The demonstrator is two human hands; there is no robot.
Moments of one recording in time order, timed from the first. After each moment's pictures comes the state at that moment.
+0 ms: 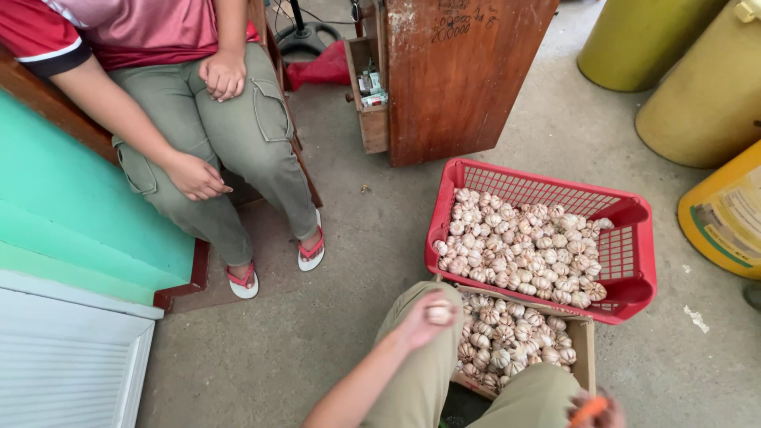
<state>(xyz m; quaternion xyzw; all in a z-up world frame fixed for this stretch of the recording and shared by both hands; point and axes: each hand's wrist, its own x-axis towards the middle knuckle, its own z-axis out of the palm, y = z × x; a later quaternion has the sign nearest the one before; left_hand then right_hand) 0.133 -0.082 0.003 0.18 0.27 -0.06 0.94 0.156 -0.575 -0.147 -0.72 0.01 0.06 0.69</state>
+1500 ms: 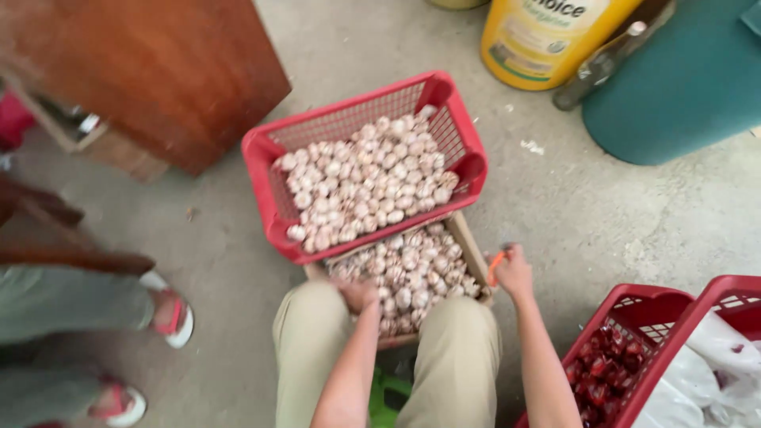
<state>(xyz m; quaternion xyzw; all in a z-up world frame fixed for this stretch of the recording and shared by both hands) 0.237 -0.148 -0.200 0.78 0.47 0.11 0.40 0.271 -0.588 -0.064 -0.91 0.23 -0.02 0.34</state>
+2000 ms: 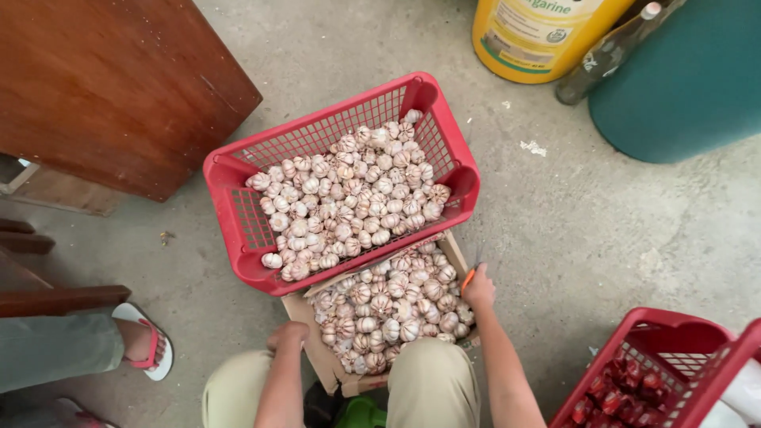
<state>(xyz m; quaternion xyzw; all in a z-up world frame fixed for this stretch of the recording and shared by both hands) 0.285 -0.067 -0.237 0.82 0.42 -0.37 0.12 0.342 -0.581 -0.239 -0.91 0.29 0.18 0.24</state>
